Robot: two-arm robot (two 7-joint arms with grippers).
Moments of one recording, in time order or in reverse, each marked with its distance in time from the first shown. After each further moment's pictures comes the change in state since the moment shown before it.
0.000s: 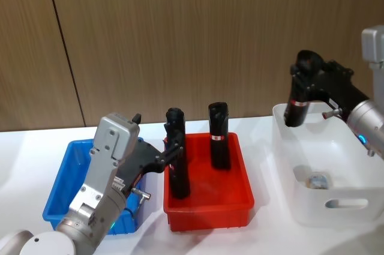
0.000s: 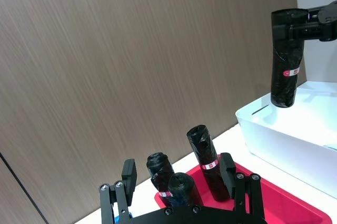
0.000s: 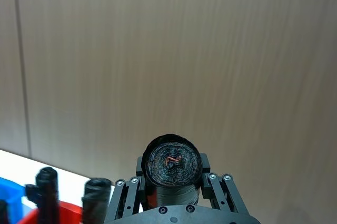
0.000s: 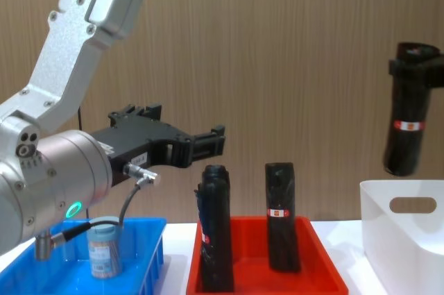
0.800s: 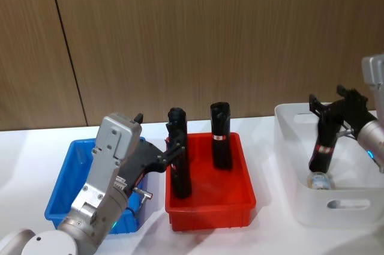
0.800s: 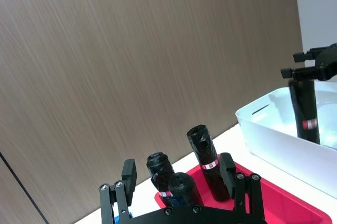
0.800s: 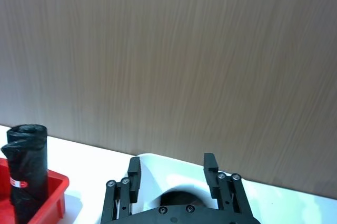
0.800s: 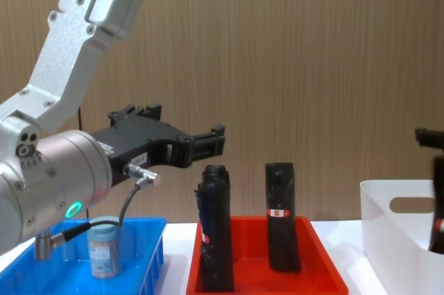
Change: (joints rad) left arm 0.000 0.000 0.000 0.000 0.000 0.000 0.000; right arm 0.082 -0.006 0.009 0.284 -0.066 -0.030 -0.034
